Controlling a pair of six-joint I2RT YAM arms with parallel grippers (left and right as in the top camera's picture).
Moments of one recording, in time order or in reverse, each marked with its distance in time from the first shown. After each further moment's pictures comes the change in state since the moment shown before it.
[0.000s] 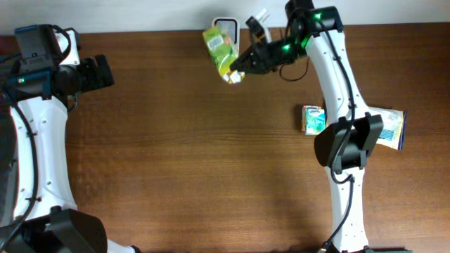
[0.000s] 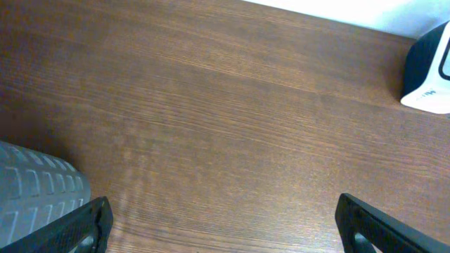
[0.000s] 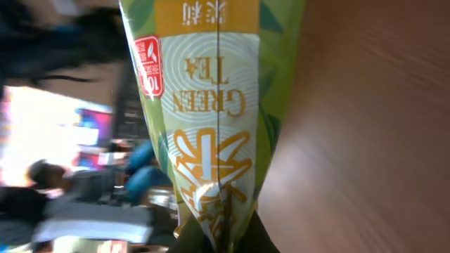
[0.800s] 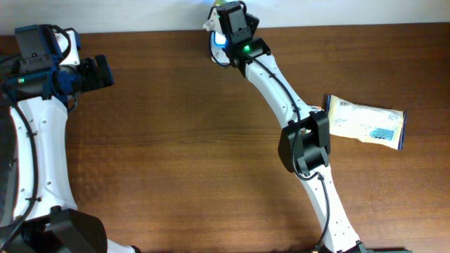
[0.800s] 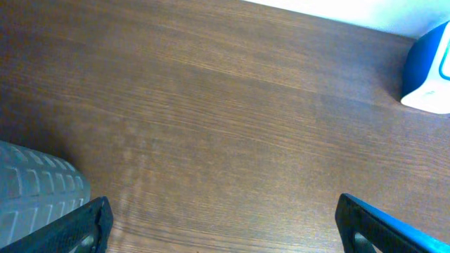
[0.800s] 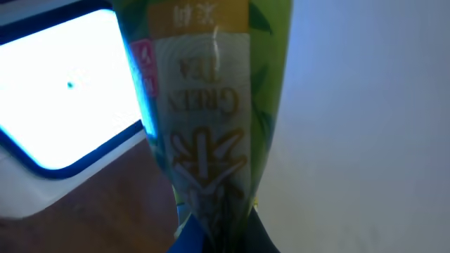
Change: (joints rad) left arm 0.000 0.000 0.000 0.000 0.000 0.000; right arm 0.243 0.188 -0.038 1.070 1.721 -0.743
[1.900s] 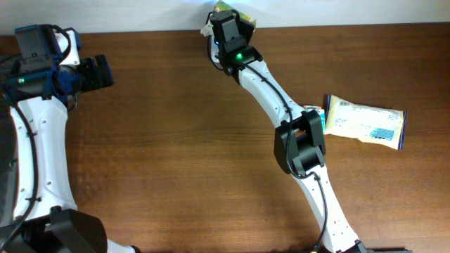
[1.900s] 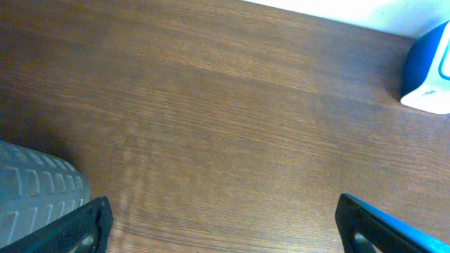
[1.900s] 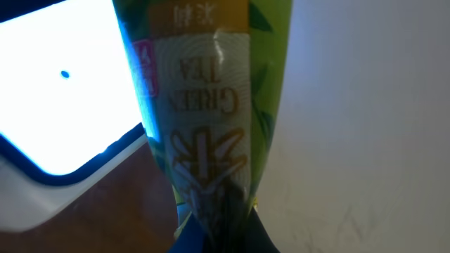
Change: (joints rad) left arm 0.000 0.000 0.000 0.000 0.000 0.000; right arm 0.032 0.026 -0.057 0.077 0.119 -0.021
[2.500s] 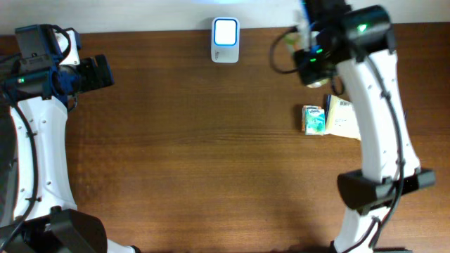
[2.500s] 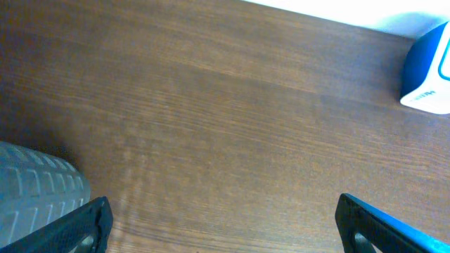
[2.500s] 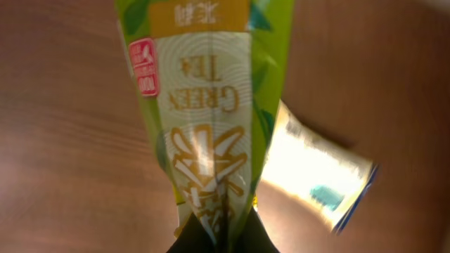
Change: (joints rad) left arm 0.000 0.000 0.000 0.000 0.000 0.000; right arm -0.226 -0.662 -0.031 -1.309 -0.478 0.964
